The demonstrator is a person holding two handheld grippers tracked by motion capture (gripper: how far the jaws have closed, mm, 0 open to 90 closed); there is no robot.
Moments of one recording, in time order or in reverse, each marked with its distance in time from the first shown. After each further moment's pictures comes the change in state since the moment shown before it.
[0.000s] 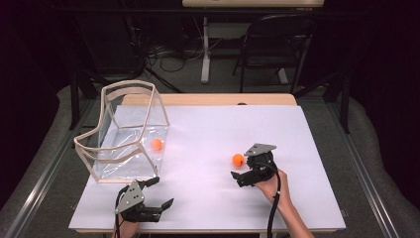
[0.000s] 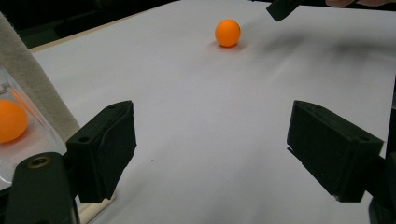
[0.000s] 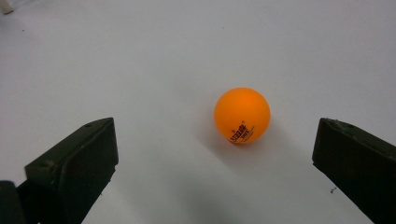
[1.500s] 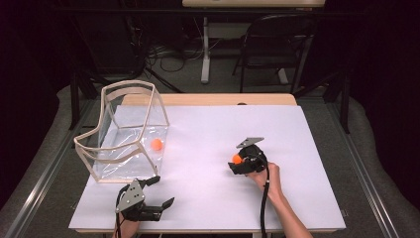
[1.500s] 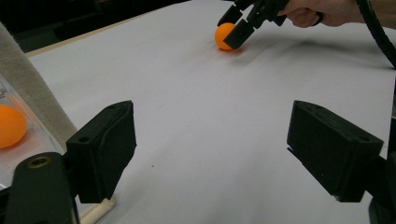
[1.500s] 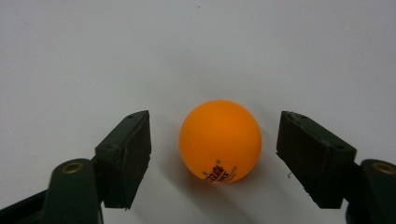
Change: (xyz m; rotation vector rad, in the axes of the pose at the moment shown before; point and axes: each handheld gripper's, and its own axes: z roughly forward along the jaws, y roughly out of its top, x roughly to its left) left arm 0.001 0.002 0.003 -0.004 -0.004 0.000; right arm -0.016 0.007 0.049 0.082 -0.033 0.037
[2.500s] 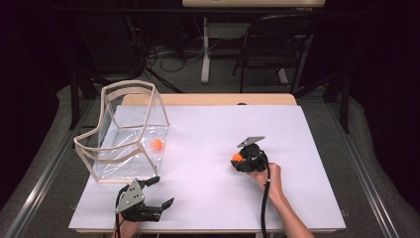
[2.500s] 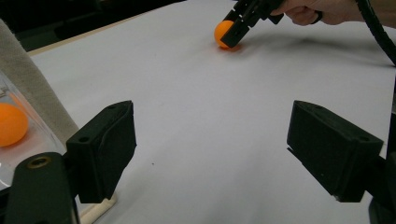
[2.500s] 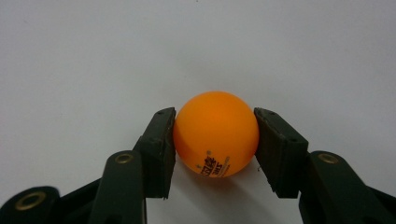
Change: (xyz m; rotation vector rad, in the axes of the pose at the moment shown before) left arm 0.000 -0.001 -0.001 0.005 0.001 0.003; right arm -0.004 0.000 0.000 0.019 0.016 0.011
